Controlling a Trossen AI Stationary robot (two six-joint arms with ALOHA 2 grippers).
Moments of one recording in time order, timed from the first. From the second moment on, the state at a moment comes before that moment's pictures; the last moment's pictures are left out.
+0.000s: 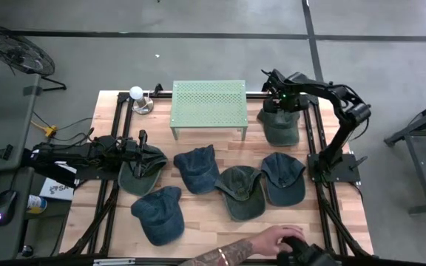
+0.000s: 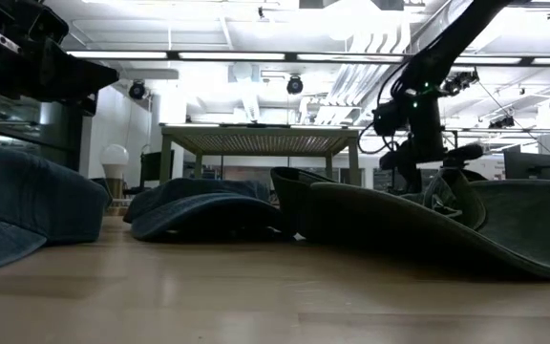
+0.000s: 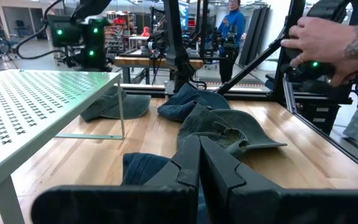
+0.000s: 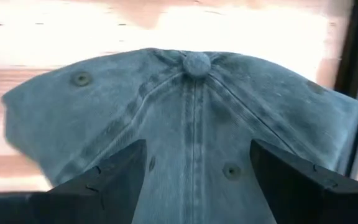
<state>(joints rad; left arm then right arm) -0.04 0.01 0.01 0.01 -0.04 -0.04 -0.96 1.75 1.14 -0.95 0.14 0.60</state>
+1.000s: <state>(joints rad) -0.04 0.01 0.01 0.01 -0.04 -0.04 -0.98 1.92 1.15 -0.88 0.15 0.58</state>
